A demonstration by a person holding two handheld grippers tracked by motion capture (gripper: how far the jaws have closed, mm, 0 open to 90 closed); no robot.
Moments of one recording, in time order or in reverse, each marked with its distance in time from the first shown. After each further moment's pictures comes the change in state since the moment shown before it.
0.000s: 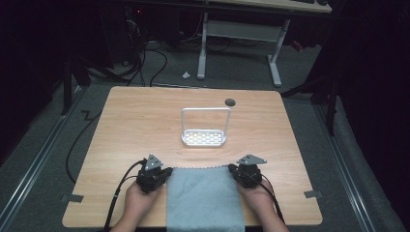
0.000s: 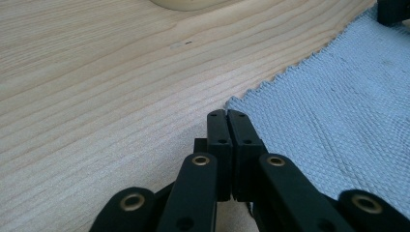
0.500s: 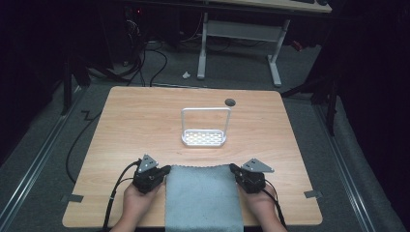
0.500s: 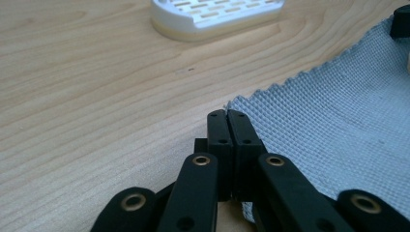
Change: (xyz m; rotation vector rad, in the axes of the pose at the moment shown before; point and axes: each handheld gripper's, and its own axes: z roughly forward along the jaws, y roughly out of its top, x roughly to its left) left arm -0.001 -0.001 -0.016 -0.122 -0.004 -0.021; right arm 0.010 -0.003 -0.028 -0.158 -0.009 -0.027
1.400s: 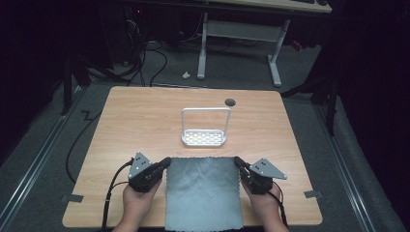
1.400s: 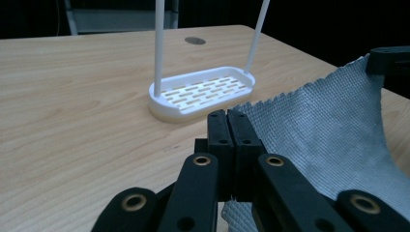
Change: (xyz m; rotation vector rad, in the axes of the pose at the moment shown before) left arm -0.019 0.027 -0.033 -0.233 0.000 0.011; right arm 0.006 0.023 -0.035 -0.212 -0.036 -0.029
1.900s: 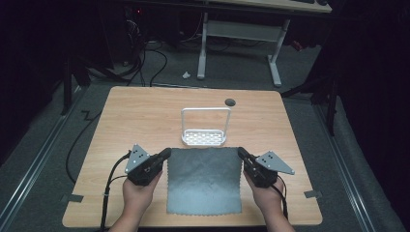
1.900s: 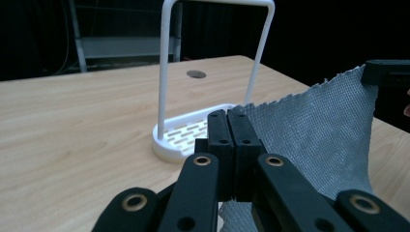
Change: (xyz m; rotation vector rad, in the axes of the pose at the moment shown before) left arm -0.003 0.033 -0.005 -0.085 0.011 0.016; right arm -0.011 0.025 -0.006 -0.085 -0.028 0.024
